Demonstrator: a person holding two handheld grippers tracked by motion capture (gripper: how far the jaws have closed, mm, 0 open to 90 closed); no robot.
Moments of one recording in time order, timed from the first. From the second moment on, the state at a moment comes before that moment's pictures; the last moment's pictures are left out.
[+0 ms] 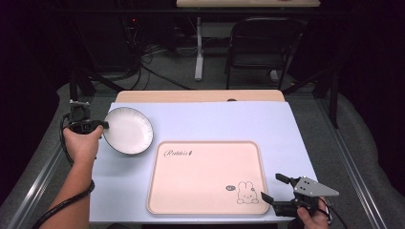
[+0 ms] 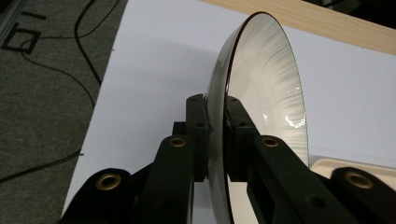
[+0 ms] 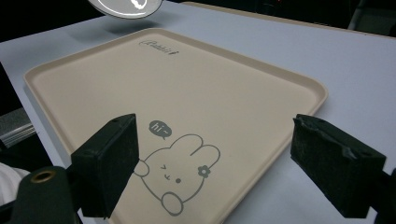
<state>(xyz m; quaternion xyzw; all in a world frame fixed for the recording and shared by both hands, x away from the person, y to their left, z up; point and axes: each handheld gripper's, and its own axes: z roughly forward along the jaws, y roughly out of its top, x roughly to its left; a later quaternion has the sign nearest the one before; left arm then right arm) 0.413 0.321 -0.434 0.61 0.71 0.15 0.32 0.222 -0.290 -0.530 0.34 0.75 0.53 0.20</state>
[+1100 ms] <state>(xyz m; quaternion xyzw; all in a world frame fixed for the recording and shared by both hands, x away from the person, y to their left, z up) 0.398 0.202 -0.405 0.73 0.57 0.09 0.36 0.222 -0.290 -0.530 0.34 0.75 0.53 0.20</state>
